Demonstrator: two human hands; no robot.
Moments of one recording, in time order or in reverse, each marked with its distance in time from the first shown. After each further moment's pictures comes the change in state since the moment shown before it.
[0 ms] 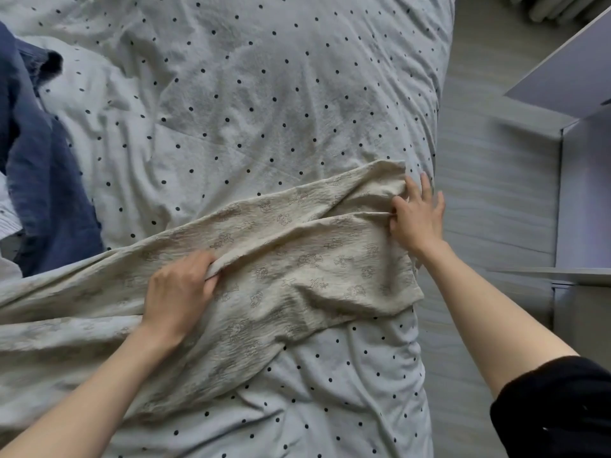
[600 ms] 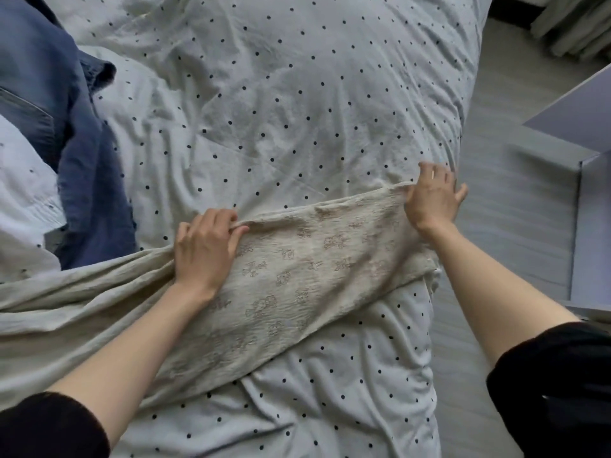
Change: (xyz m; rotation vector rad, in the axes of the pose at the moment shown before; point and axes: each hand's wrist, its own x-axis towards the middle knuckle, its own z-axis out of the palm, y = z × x) left_hand 0.053 -0.013 0.003 -0.033 0.130 -0.163; right_hand 0.048 -0.036 -0.042 0.133 0.227 0.165
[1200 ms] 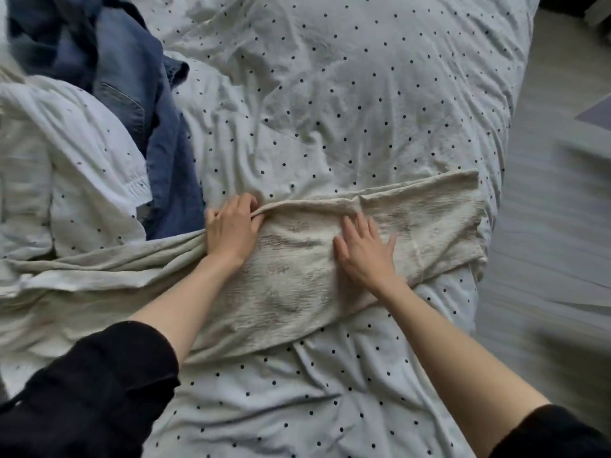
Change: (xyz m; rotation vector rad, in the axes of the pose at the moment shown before) left_hand -0.007 -0.053 -0.008 0.019 -0.113 -0.168; right_hand -0.151 -0.111 0.050 0.129 -0.458 -0.327
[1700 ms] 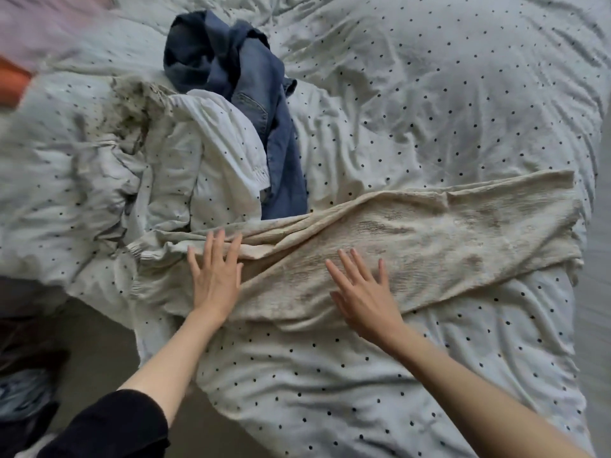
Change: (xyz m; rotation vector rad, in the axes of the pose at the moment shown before) left_hand -0.128 -0.184 -0.060 0.291 -0.025 -0.083; right_hand -0.098 -0.139 0.079 -0.207 0.104 -0.451
